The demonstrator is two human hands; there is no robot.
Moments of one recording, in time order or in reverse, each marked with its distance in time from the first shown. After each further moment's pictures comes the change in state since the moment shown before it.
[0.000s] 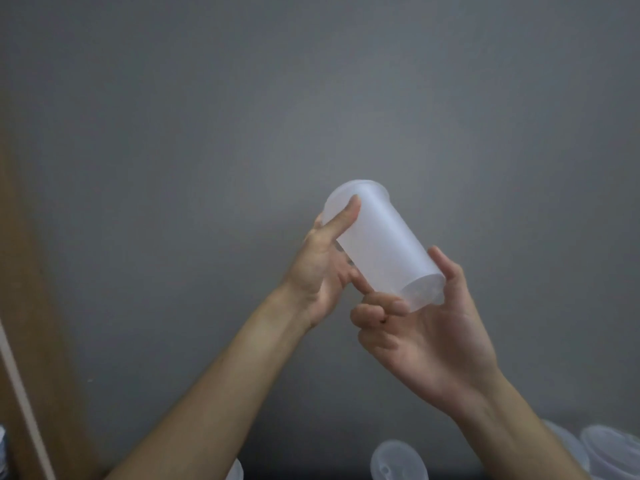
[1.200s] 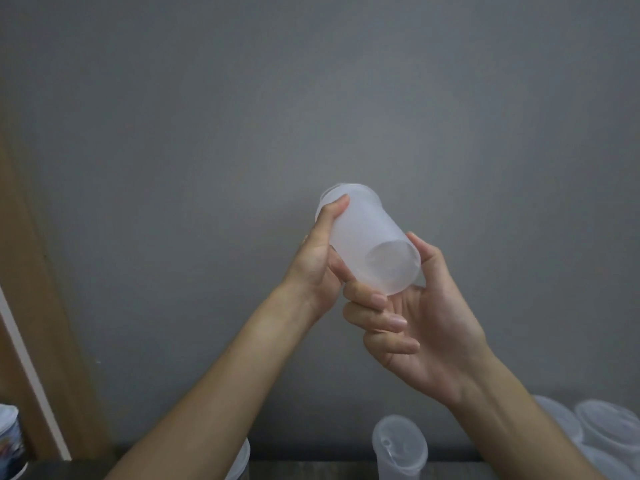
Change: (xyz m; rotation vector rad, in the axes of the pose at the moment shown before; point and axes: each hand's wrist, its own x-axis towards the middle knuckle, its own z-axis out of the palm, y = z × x) left_hand -0.002 -0.020 -0.014 -0.006 0.119 -0.203; right_hand -0.001 0.013 0.014 -0.007 -0.039 0.134
